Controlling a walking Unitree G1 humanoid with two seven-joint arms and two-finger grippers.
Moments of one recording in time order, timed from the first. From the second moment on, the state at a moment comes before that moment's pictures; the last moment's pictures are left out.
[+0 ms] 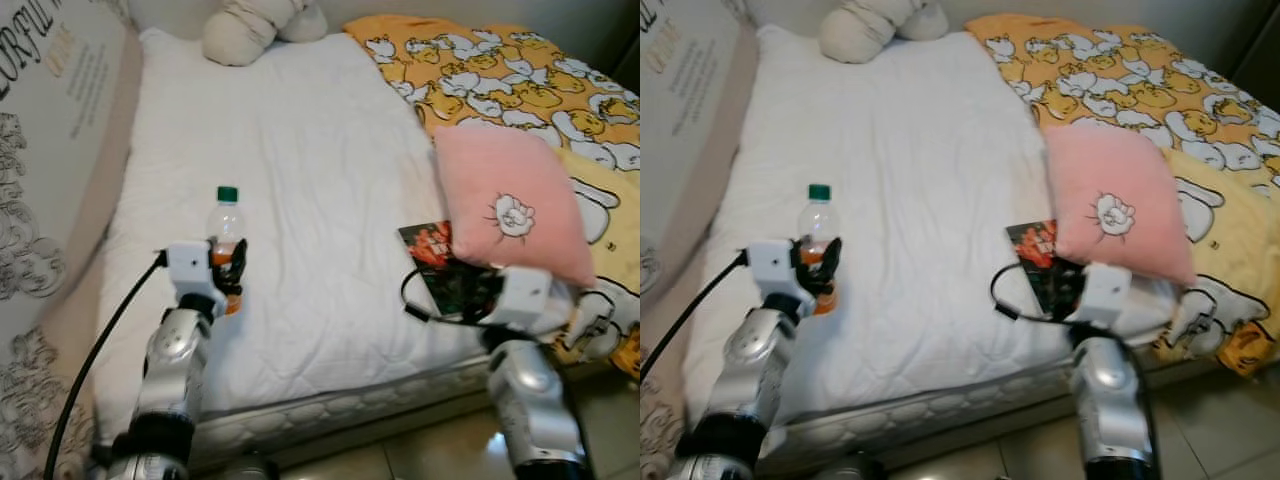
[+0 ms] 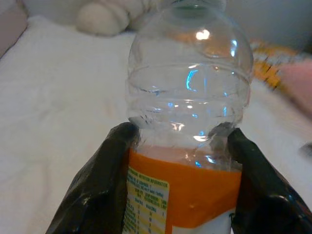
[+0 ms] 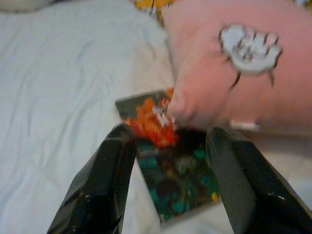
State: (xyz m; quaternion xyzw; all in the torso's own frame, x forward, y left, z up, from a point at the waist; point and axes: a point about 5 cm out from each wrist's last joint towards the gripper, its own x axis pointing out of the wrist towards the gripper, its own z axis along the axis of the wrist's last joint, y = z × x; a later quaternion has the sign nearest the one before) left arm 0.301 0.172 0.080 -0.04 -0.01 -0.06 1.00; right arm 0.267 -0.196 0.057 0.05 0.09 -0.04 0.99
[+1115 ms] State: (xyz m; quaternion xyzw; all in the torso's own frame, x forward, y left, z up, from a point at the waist) left arm 0.312 0.145 0.082 -0.07 0.02 -0.10 0.99; right arm 0.257 -0.198 0.039 0.01 0.08 -0.03 1.00
